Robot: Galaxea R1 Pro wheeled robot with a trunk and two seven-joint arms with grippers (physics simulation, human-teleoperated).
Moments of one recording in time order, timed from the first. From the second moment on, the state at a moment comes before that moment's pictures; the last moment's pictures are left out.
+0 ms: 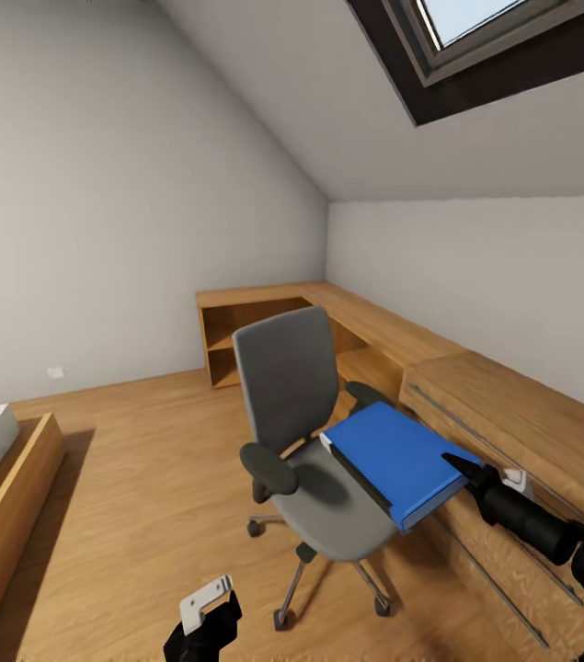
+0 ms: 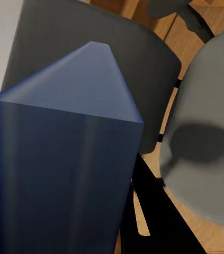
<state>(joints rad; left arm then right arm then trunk) -0.05 -0.08 -0.41 -1.14 0.56 0.01 0.65 -0.22 -0.20 -0.36 -1.49 -1.28 0.84 -0.03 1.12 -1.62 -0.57</state>
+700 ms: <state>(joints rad) -0.05 -0.07 -0.41 -1.12 0.56 0.02 0.65 -0.22 -0.20 -0.40 -1.50 -1.26 0.82 -0.02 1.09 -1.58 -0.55</state>
